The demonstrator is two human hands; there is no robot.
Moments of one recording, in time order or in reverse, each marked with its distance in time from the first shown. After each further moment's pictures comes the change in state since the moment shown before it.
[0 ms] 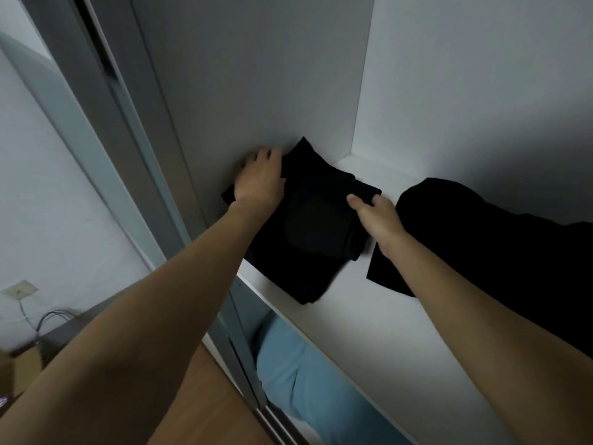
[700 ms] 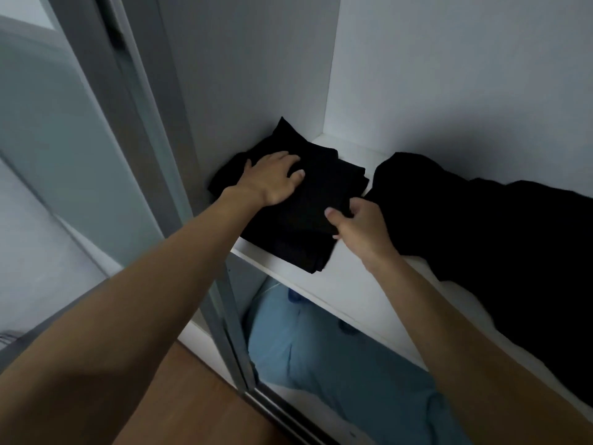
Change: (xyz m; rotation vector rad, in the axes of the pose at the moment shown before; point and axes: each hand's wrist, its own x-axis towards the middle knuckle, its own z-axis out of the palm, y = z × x) left_hand -0.021 -0.004 -0.010 -0.210 -0.377 0.282; right_hand -0.120 -0.012 0.032 0.014 0.076 -0.122
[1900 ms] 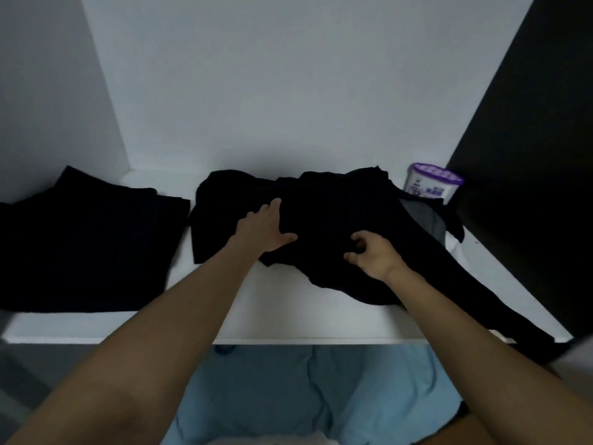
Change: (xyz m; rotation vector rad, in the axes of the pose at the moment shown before) left_hand 0.002 0.256 0.116 -0.077 -0.189 0.428; right_hand -0.128 0.090 -0.274 -0.649 0.393 0.440
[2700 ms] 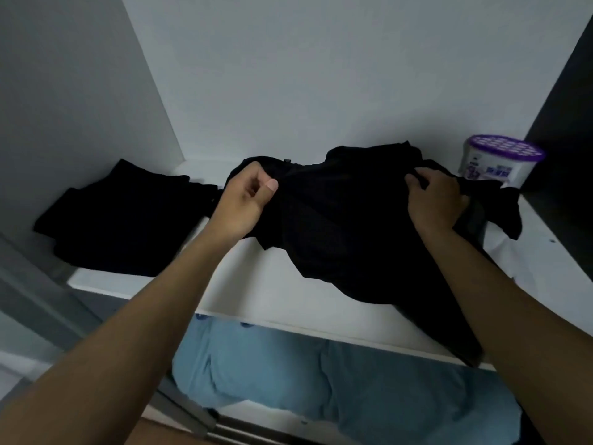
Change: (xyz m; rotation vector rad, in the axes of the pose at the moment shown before) left_hand -0.068 0.066 -0.031 -0.685 0.482 0.119; right_hand 0.073 0.049 -0.075 0.277 0.442 -0.158
